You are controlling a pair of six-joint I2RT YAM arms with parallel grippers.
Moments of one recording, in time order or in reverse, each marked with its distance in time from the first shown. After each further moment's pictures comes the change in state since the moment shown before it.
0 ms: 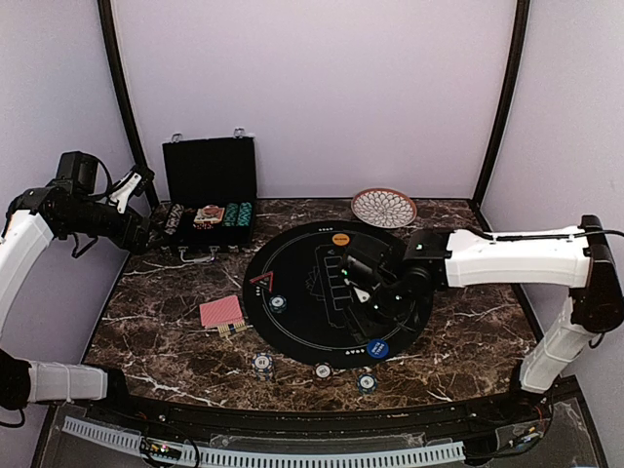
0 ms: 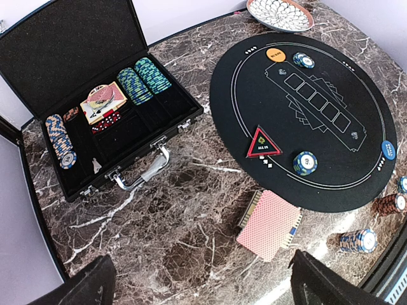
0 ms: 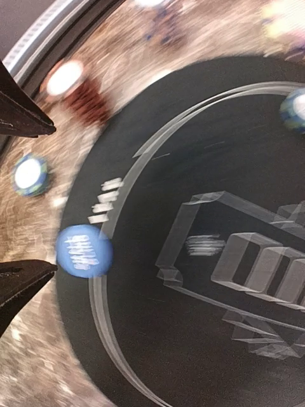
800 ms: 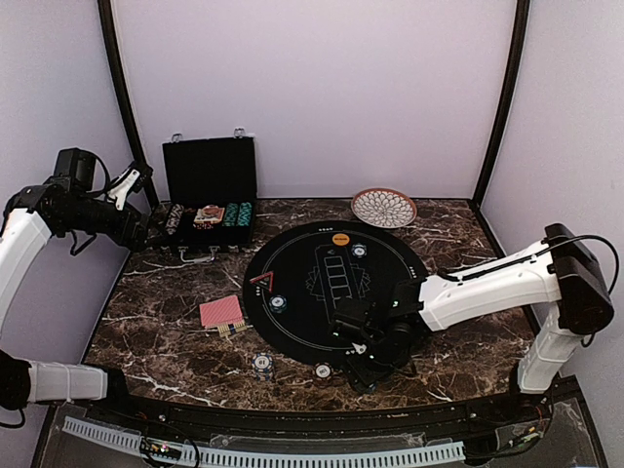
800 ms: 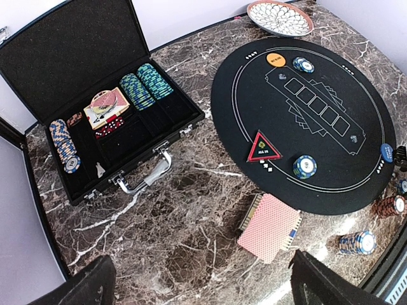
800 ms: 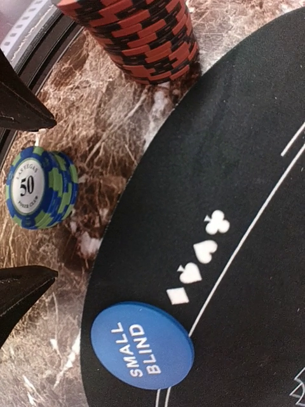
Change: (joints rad) left arm 0.000 0.000 0.024 -0.008 0.000 0.000; right arm 0.135 0.090 -0.220 0.098 -0.099 0.104
